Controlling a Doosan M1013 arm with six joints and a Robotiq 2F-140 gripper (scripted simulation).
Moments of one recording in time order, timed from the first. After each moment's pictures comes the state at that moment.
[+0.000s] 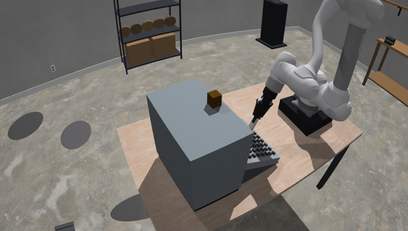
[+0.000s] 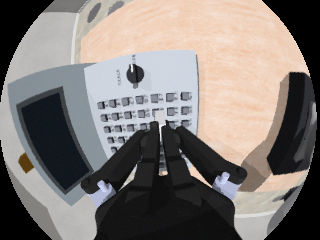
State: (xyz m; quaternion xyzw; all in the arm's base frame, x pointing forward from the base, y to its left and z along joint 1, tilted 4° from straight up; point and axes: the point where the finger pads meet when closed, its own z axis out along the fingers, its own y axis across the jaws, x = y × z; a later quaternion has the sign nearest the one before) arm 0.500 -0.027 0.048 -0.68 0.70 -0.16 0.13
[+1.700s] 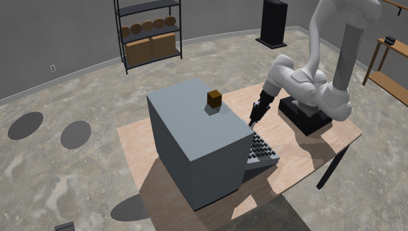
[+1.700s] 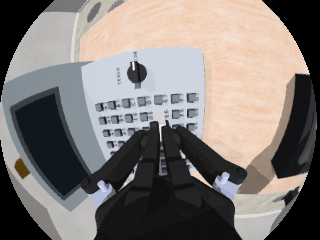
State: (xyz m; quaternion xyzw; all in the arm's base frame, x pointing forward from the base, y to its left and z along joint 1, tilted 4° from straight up) arm 0.517 -0.028 0.031 -0.68 0.70 -0.16 0.13
